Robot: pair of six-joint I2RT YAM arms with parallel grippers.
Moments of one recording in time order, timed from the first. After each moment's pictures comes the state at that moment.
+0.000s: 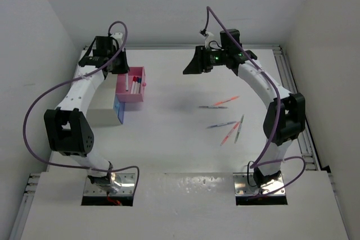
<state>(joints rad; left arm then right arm) -0.05 1.61 1.46 -0.54 0.13 -0.09 0.32 1.83 1.59 -0.36 -0.87 0.25</state>
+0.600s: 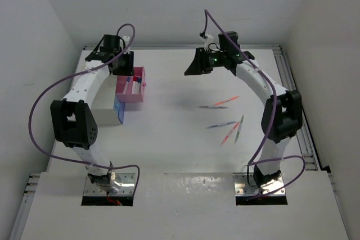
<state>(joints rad) -0.08 1.72 1.54 -0.65 0.08 -0.03 0.32 1.86 1.58 -0.37 -0.83 0.23</state>
